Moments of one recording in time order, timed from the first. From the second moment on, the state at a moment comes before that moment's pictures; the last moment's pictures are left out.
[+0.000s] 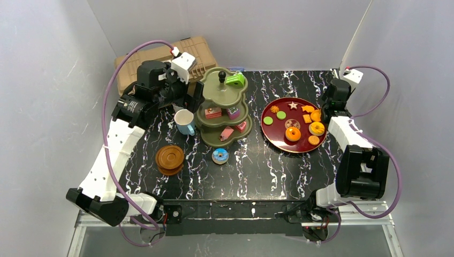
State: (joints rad) left arm -0.41 1.28 1.61 -0.80 0.20 0.15; right arm -0.08 1.47 0.96 0.20 0.42 0.21
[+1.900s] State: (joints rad) left arm -0.36 1.29 1.66 -0.80 0.22 0.12; right arm -0.06 1.22 1.19 -0.09 0.15 0.42
